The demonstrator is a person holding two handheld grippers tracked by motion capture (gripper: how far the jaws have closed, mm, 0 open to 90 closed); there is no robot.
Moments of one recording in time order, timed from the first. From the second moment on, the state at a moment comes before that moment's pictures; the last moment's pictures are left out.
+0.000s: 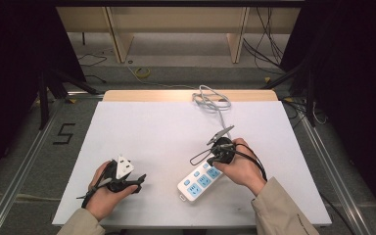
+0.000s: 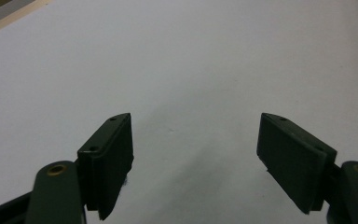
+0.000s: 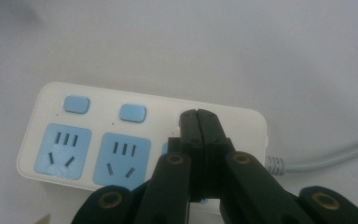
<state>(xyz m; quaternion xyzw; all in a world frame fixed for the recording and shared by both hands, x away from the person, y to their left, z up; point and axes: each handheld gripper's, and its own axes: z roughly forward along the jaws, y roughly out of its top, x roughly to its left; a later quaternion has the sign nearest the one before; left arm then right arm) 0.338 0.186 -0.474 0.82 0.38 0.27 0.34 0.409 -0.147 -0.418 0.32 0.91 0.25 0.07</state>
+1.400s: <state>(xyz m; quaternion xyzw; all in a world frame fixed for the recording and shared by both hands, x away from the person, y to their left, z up) 0.339 0.184 -0.474 0.82 0.38 0.27 0.34 0.416 -0.129 -0.423 0.31 0.92 0.22 0.06</state>
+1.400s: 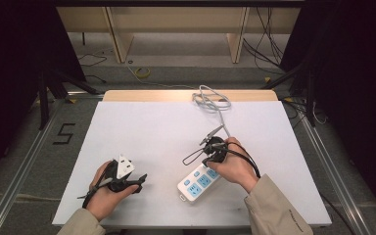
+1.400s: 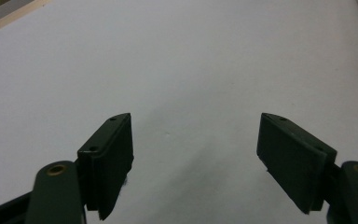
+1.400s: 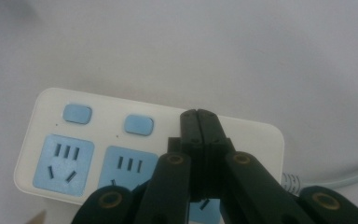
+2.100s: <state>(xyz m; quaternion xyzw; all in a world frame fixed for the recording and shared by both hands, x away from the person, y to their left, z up) 0.340 0.184 -0.474 0.82 0.38 0.27 0.34 0.419 -0.122 -0.426 0.31 0.92 0.22 0.06</state>
